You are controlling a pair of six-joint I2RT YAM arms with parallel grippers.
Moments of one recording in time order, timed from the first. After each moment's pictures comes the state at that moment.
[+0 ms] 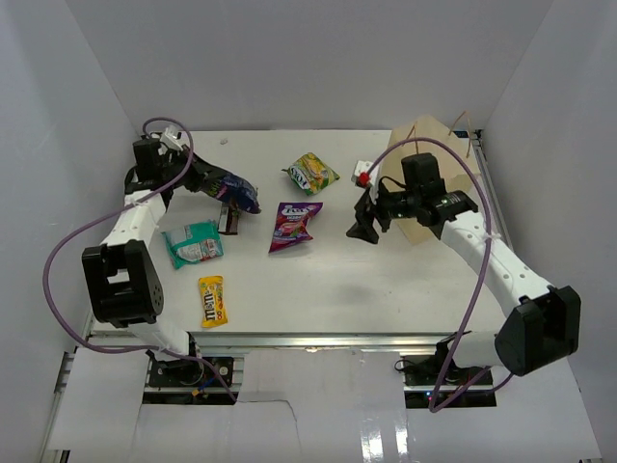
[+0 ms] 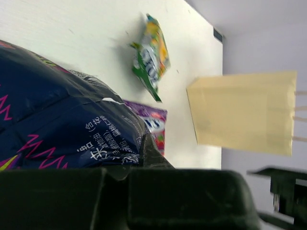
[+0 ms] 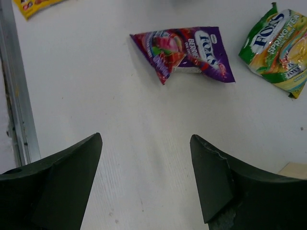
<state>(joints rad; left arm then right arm) 0.14 1.65 1.25 -0.12 0.66 -0.66 0.40 1.31 1.14 -0.56 -0.76 -0.61</state>
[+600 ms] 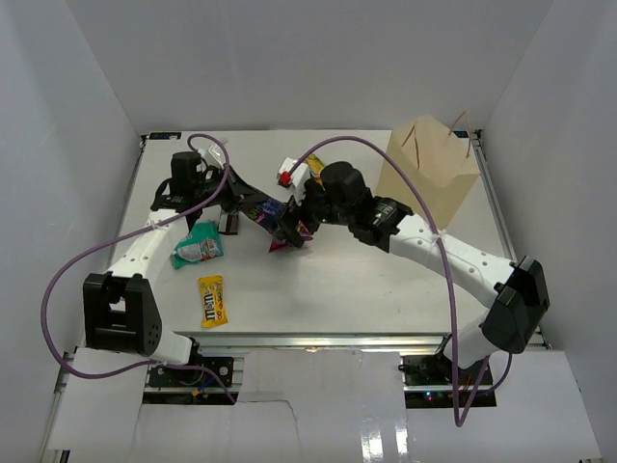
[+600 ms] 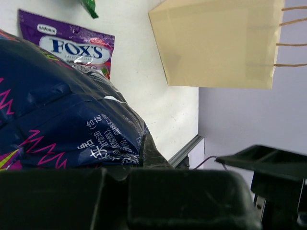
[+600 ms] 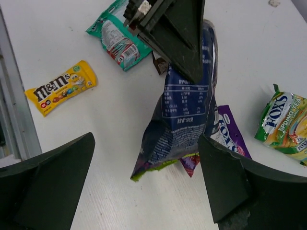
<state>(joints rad) -0.11 1.44 1.10 -0.20 0.70 -0.72 0.87 1.51 1.36 -0.26 -0.29 -0.18</state>
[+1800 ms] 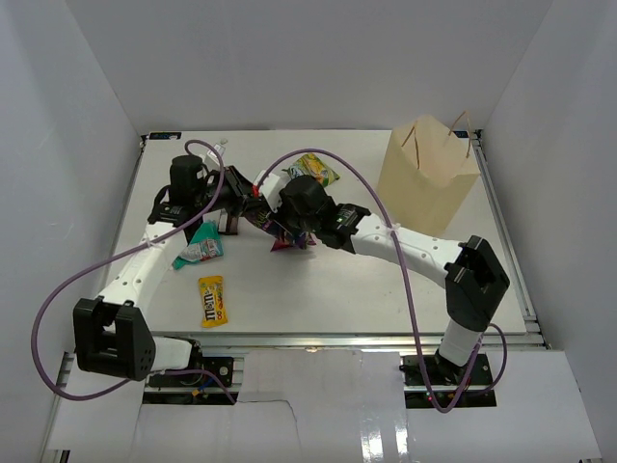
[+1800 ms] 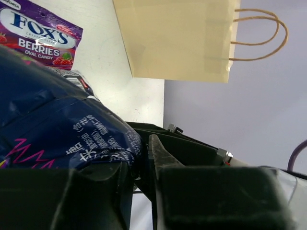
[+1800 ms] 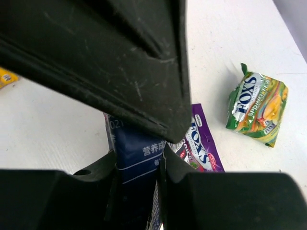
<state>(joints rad) -0.18 1.31 1.04 -0.19 0.69 -0.97 0.98 1.74 1.42 -0.16 0.09 -0.27</state>
